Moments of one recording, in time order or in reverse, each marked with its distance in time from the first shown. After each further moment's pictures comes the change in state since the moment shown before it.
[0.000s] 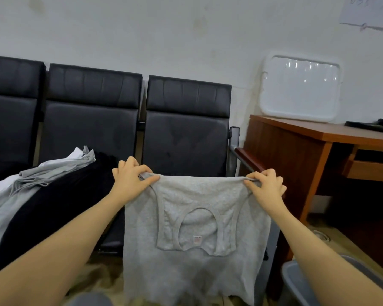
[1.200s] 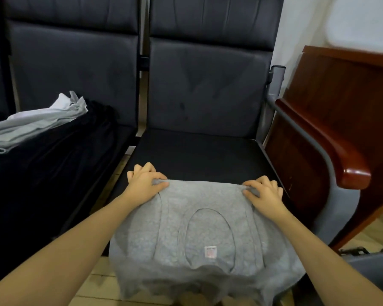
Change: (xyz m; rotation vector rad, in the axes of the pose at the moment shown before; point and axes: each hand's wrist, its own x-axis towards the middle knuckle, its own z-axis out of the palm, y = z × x) left_hand -0.004 -0.094 0.166 0.051 -0.484 -0.149; right_hand 0.024 0.073 0.198 -0.148 -0.496 -0.056
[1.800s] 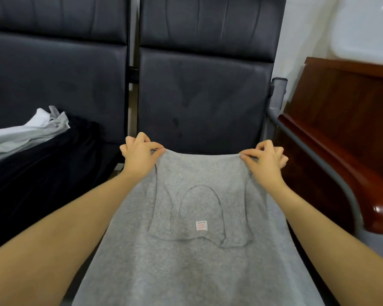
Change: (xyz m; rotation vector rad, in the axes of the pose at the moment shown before) left_hand 0.130 0.026 -0.032 -0.116 0.410 -0.045; right_hand 0.139 -0.027 -0.040 0.095 0.430 -0.014
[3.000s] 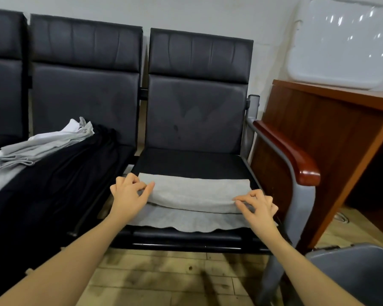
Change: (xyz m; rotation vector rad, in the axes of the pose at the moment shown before) left_hand -0.183 -0.010 -0.088 0.009 -0.003 0.020; right_hand -0.212 -0.002 -0.084 0.200 -0.097 -0.011
